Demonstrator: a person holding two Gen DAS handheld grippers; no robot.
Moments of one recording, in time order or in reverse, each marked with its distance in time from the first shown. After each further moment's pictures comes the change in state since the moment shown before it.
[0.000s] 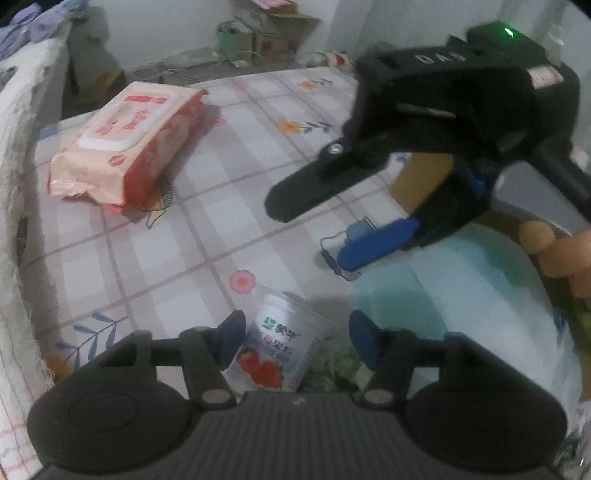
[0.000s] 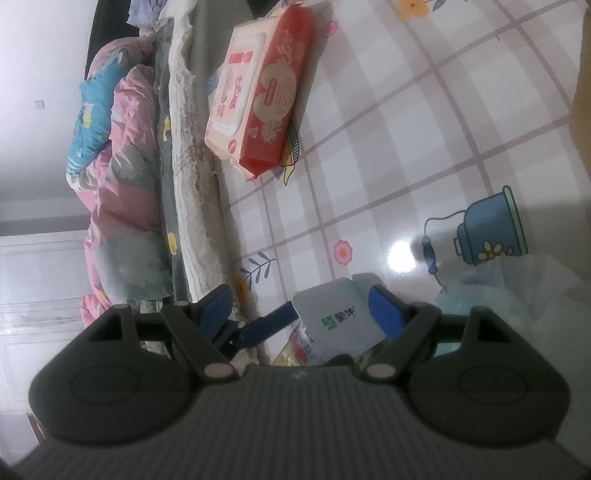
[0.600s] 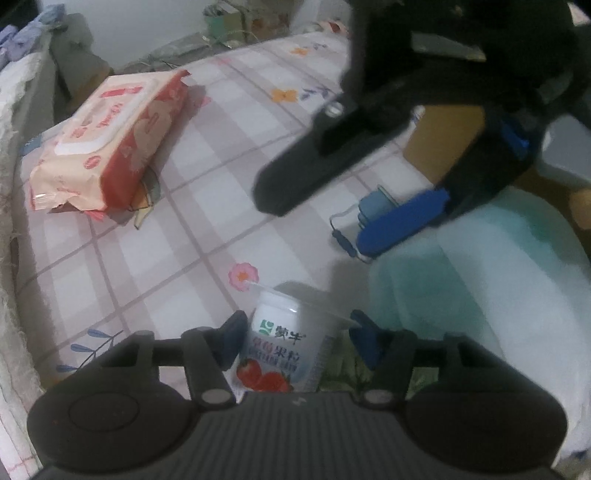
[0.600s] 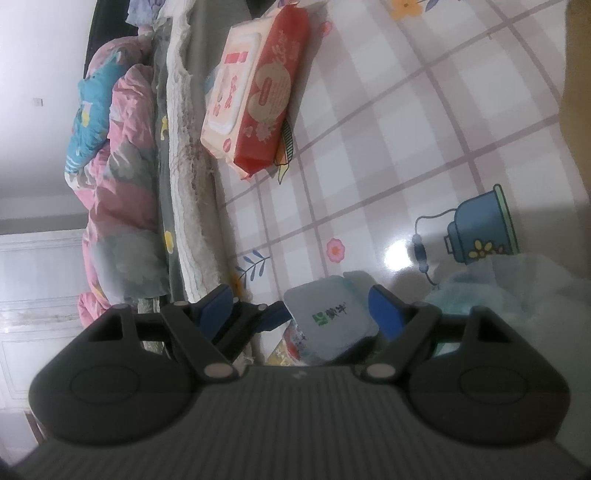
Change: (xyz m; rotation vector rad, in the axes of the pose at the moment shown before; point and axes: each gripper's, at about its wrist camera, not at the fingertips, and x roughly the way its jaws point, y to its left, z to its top) left arm 0.035 -0.007 0.007 0.065 0.079 0.085; right arm -0.003 -0.006 -0.001 0.005 -0.004 -0.004
